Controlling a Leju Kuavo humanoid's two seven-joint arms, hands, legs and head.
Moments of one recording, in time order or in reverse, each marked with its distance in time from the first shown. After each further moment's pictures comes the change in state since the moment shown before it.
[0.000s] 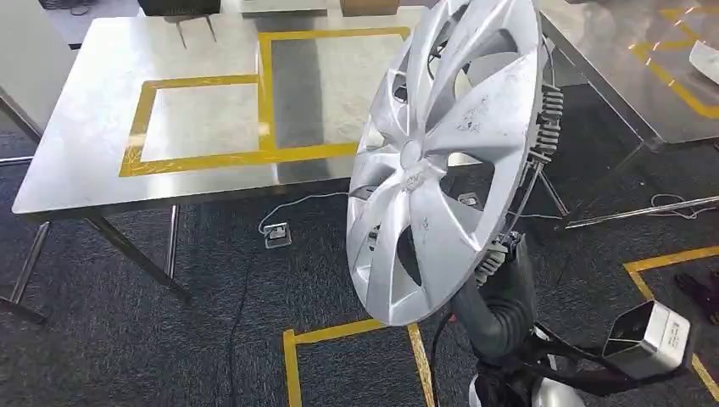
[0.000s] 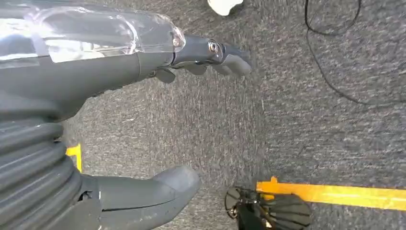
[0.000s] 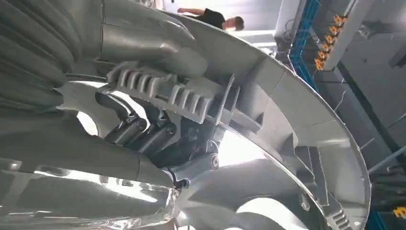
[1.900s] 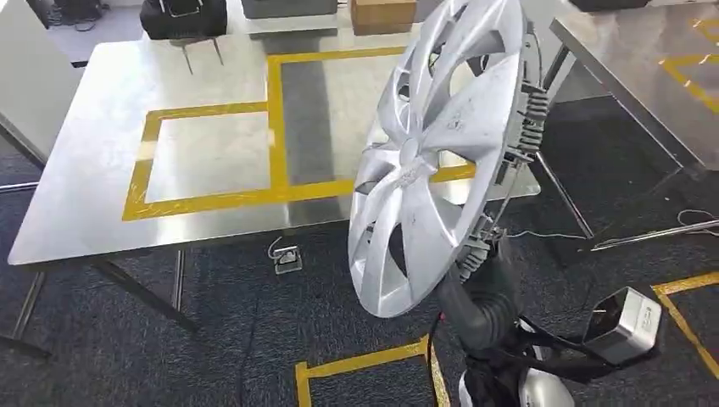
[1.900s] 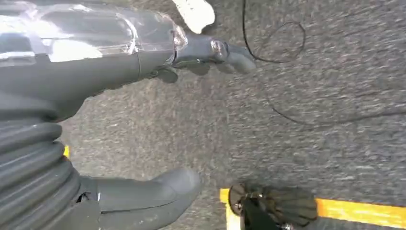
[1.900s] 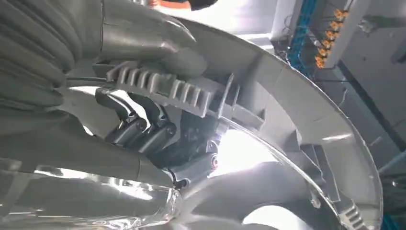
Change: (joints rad) left arm 0.004 0.004 0.000 0.001 -0.001 0.003 0.006; right arm 0.001 0.011 0.000 0.022 -0.012 0.010 -0.013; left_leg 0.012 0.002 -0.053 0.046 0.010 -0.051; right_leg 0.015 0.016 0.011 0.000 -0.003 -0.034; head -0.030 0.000
